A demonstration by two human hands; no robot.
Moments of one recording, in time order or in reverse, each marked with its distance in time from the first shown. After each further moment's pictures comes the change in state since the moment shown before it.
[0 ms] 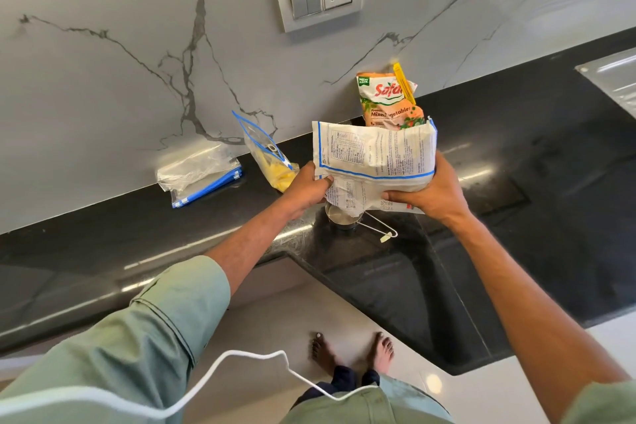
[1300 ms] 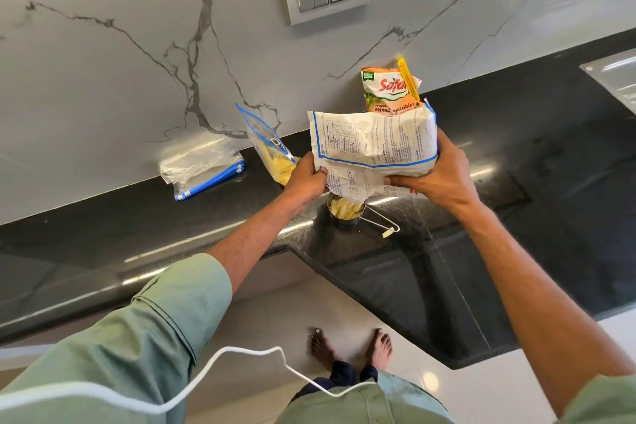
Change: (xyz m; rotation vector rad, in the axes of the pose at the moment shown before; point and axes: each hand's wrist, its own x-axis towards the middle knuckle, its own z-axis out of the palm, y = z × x) left_hand 0.000 -0.010 -0.003 -0.043 0.074 0.071; right_hand 0.007 -0.028 -0.006 -0.215 0.036 -0.104
